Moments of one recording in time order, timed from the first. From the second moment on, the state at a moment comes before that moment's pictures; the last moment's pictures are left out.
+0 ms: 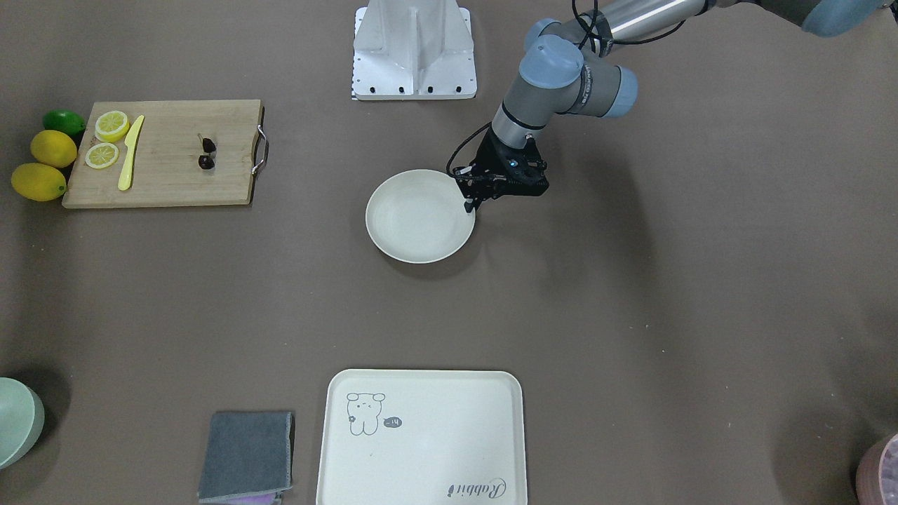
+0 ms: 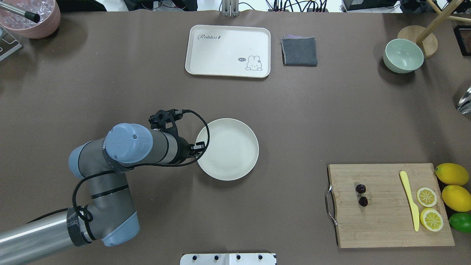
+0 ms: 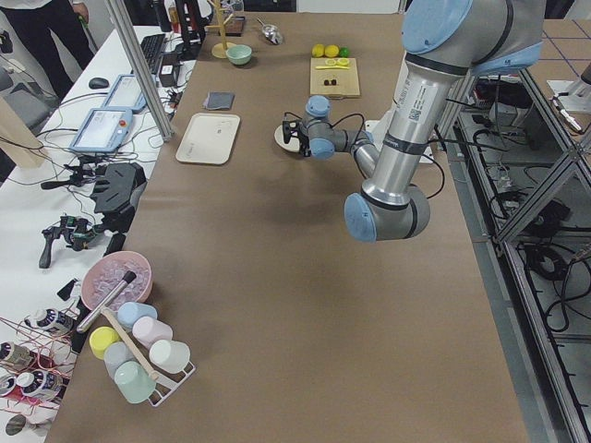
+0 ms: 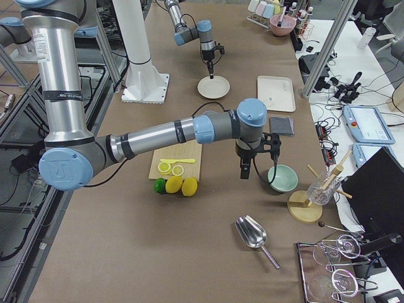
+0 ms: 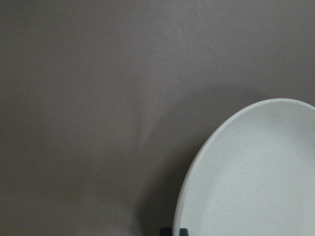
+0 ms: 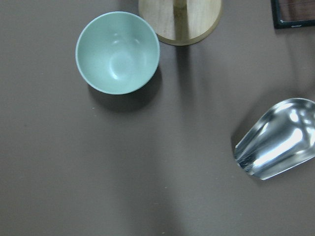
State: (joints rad) left arm -0.44 -2.05 -1.65 -2.14 -1.75 -1.52; right arm 1.45 -1.48 1.82 -1.64 2.38 0.38
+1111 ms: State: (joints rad) left arm -0.64 -2.04 -1.66 -2.09 -1.78 -1.26; right arm 0.92 -1.48 2.19 -1.63 2.14 1.12
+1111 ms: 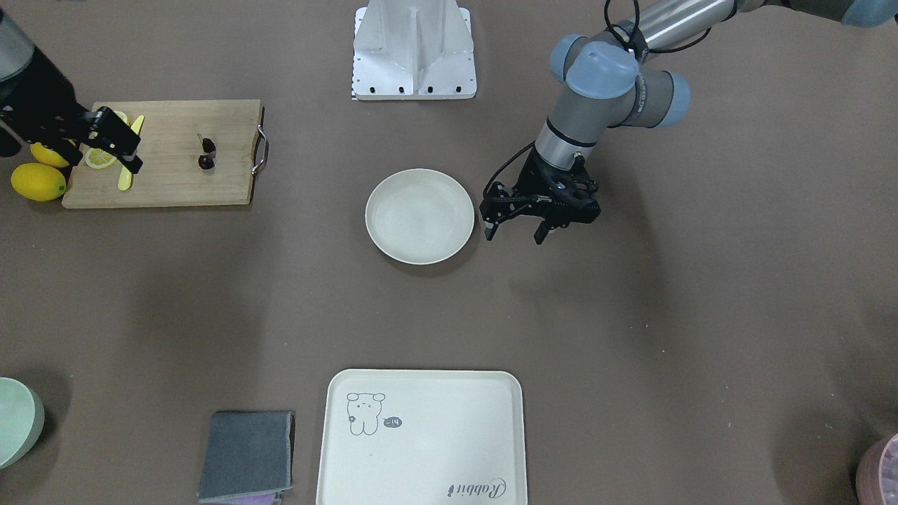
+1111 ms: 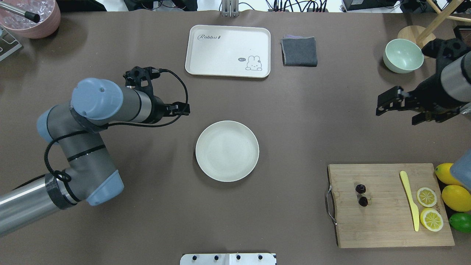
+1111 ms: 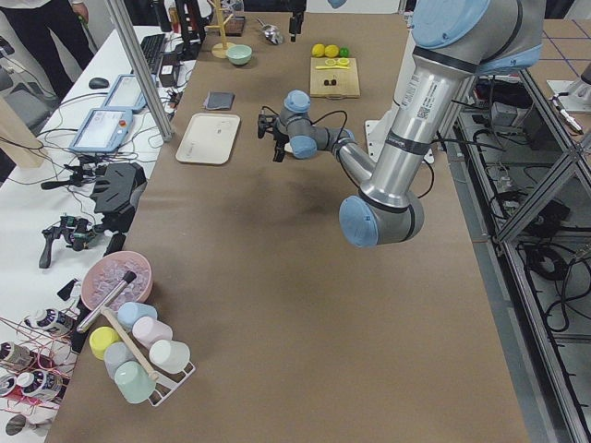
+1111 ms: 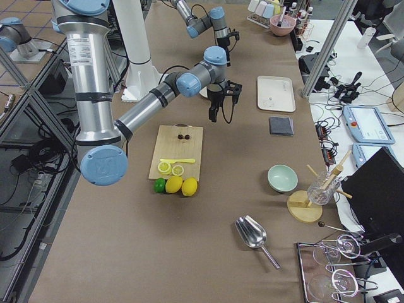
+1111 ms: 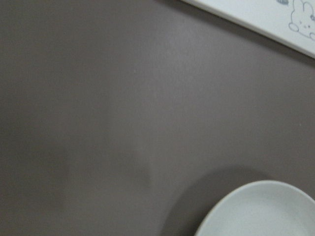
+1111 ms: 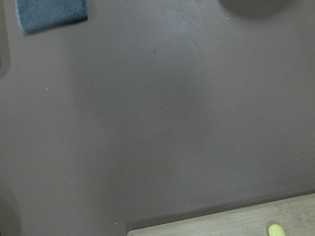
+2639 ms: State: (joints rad) left arm -0.69 -2.04 -1.60 -2.09 -1.77 -1.10; right arm 0.46 -1.72 2.10 -1.26 1.91 1.33
